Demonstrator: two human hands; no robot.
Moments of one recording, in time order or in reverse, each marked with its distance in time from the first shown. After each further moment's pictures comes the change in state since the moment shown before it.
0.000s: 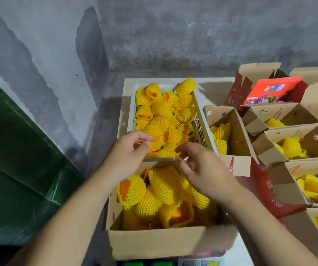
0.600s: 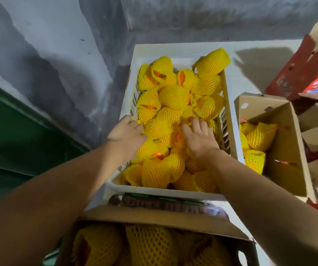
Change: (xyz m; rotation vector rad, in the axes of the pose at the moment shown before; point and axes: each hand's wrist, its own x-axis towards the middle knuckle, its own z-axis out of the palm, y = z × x) left_hand 0.199 -0.118 0.046 1.695 -0.690 0.181; right_hand 0.220 0.202 0.128 -0.567 -0.404 0.056
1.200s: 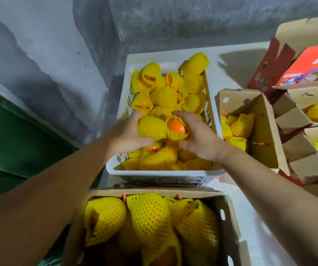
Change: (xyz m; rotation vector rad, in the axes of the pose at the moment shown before) left_hand -0.067 0.009 -0.054 -1.341 0.174 -0.257; right_hand -0.096 0.007 -0.074 0.818 0.179 -0.296
